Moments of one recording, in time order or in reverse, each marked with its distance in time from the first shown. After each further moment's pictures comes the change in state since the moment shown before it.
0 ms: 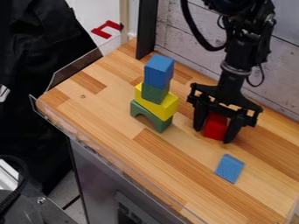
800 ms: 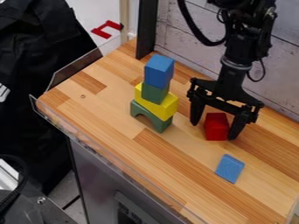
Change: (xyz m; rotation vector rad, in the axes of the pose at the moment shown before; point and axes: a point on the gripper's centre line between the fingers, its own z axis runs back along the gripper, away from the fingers) arm 0.001 0.006 0.013 -0.010 -0.035 -0.003
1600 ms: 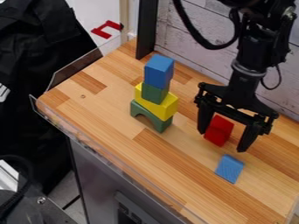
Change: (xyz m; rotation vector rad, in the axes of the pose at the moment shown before) arm -0.027 -0.020 0.012 -0.004 -0.029 -0.071
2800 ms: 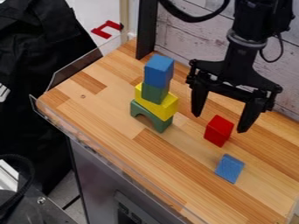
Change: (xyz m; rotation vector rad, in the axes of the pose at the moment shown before) arm -0.022 0.005 0.044 -0.009 -0.079 0.114
